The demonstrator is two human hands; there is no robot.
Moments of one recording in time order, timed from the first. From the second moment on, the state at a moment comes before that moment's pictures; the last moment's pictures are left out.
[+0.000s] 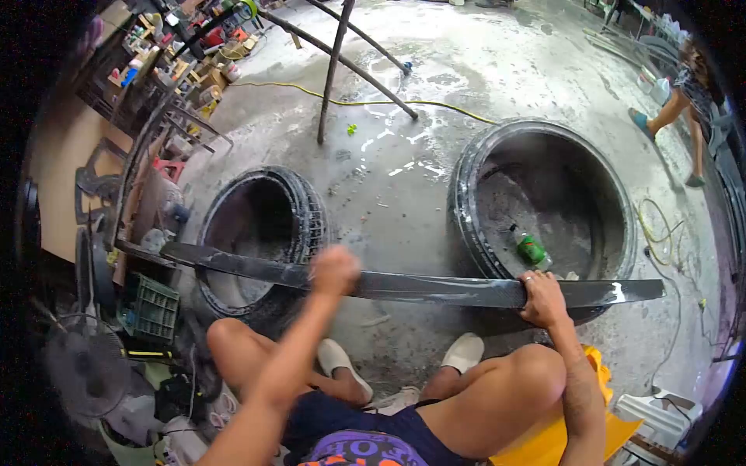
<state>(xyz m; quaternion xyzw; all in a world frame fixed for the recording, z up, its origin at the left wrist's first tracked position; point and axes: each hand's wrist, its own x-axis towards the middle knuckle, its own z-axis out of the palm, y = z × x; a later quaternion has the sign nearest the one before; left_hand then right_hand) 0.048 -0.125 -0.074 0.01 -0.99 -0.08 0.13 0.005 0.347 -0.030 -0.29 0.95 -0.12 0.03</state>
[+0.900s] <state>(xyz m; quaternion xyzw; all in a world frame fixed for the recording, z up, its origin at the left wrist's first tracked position) 0.009 0.155 -0.052 -0.14 -0.92 -0.31 0.20 -0.003 0.347 -0.028 -0.26 0.96 -0.10 0.10</state>
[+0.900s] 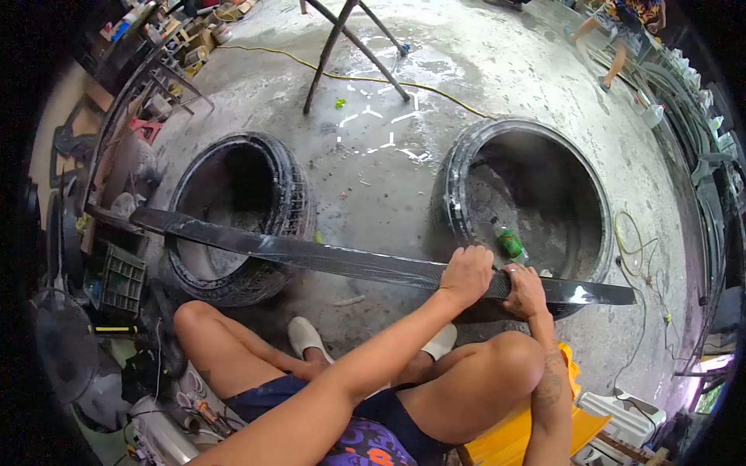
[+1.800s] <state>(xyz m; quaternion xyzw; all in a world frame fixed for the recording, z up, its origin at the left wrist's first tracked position) 0.039 0.054 -0.045 -0.01 -0.95 -0.24 0.20 0.000 0.346 -0.031 -0.29 0.95 -0.10 0.02</state>
